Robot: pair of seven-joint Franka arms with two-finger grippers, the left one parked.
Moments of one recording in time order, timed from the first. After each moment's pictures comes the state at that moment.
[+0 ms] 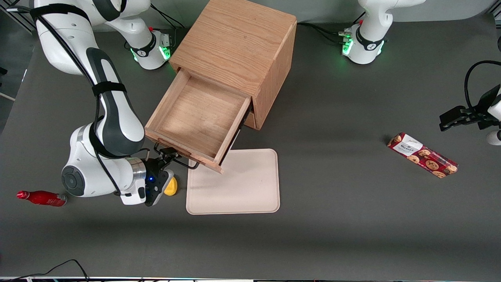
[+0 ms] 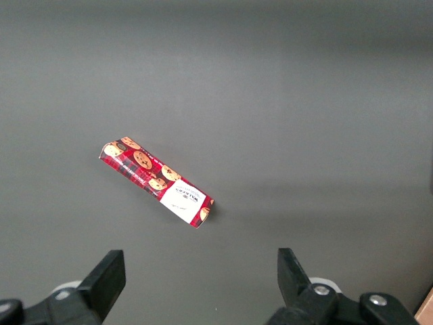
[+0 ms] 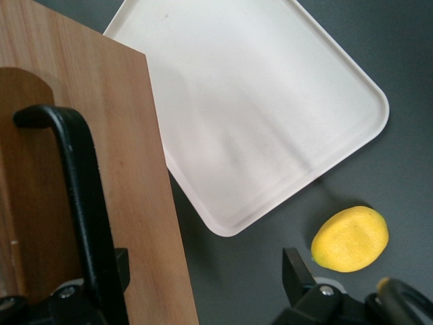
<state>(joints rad) 0.20 0.66 0.02 -1.30 0.35 1.70 -0.74</state>
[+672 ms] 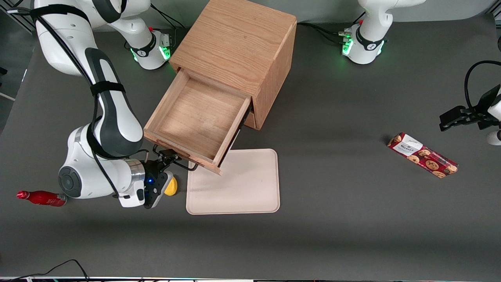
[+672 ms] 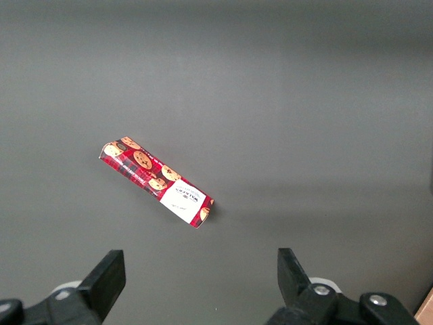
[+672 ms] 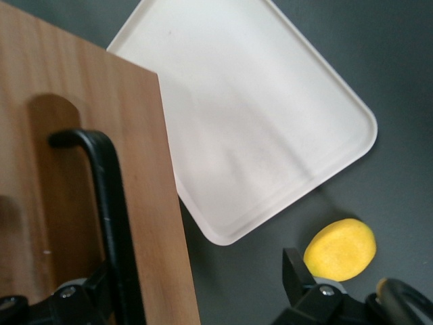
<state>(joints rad) 0.19 0.67 0.04 -1.24 0.35 1.69 -0.75</state>
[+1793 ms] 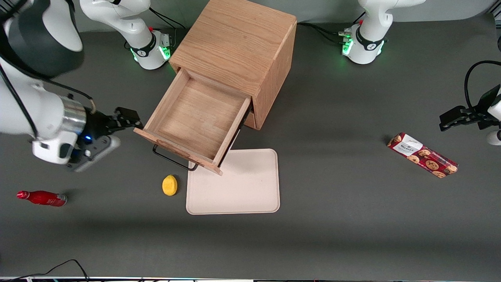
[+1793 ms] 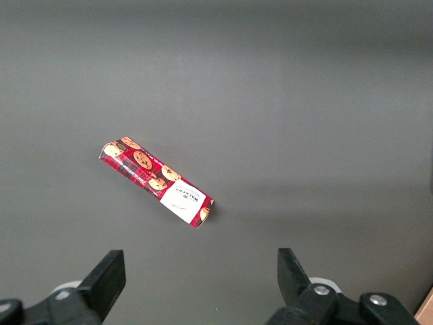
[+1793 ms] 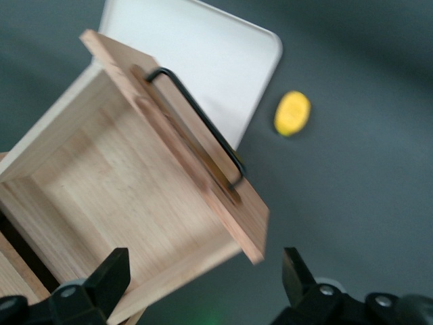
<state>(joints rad) 0.21 0.29 -0.04 -1.26 0.19 1.41 -0.19</state>
